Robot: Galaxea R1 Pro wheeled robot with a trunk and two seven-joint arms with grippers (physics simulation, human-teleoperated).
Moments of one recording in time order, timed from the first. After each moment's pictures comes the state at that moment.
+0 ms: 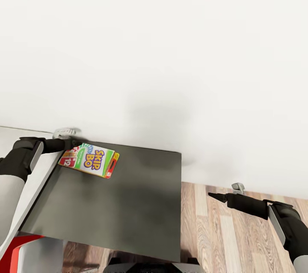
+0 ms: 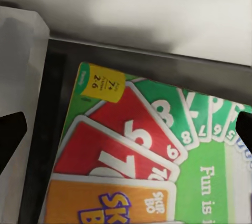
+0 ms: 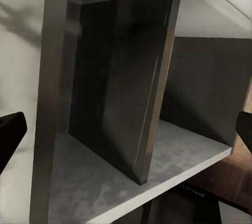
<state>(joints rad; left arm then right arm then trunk) -1.03 0.39 0.08 -0.73 -0.02 0.68 -0.48 -0.49 -0.29 -0.27 -0.91 -0.07 0.62 1.12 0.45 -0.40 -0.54</state>
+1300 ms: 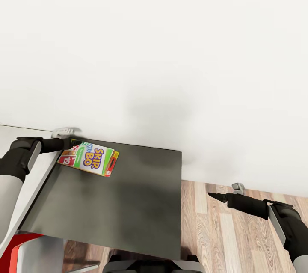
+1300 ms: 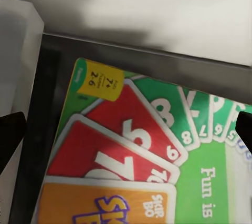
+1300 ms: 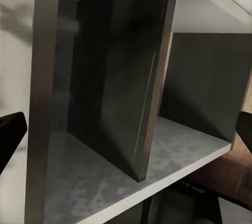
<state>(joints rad) -1.03 0.40 0.09 -0.73 0.00 0.68 -0.51 -0.49 -0.30 -0.27 -0.91 -0.07 0.62 1.12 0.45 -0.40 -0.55</state>
